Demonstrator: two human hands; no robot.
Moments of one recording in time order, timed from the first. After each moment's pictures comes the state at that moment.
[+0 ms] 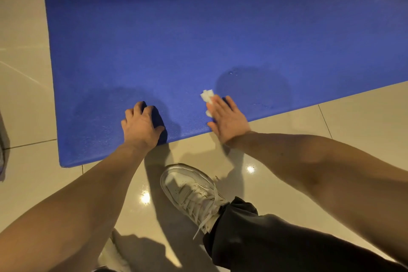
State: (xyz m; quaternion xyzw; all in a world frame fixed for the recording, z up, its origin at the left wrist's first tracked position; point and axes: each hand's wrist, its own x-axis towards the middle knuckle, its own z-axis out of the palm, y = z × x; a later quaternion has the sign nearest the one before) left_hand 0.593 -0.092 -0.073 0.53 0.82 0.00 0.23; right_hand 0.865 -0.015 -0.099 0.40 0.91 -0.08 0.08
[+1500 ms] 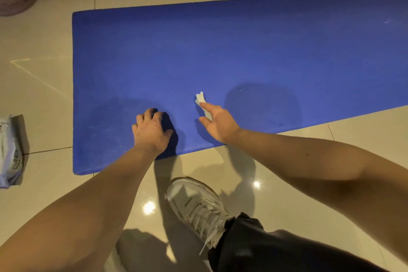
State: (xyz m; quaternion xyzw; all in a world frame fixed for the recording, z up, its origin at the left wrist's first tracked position) left_hand 0.590 -0.077 -0.053 0.52 0.82 0.02 0.23; right_hand 0.794 0.010 -0.054 0.47 0.79 -0.39 -0.11
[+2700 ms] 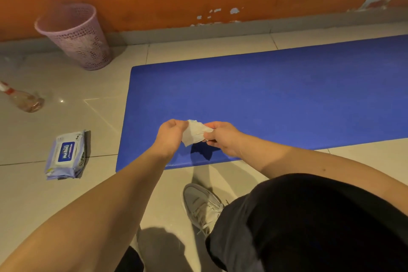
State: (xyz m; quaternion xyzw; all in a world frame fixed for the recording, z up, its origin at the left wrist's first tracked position) left_hand 0.647 -0.118 0.109 0.28 0.76 0.40 0.42; right_hand 0.796 -0.035 0.073 0.52 0.48 -0.70 -0.11
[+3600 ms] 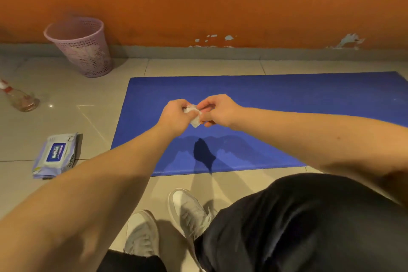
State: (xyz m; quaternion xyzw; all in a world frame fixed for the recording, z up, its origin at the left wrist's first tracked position) left_hand 0.667 -0.084 0.178 0.48 0.74 0.37 0.28; right_hand 0.817 -0.003 0.201 0.43 0.73 -0.52 -0.11
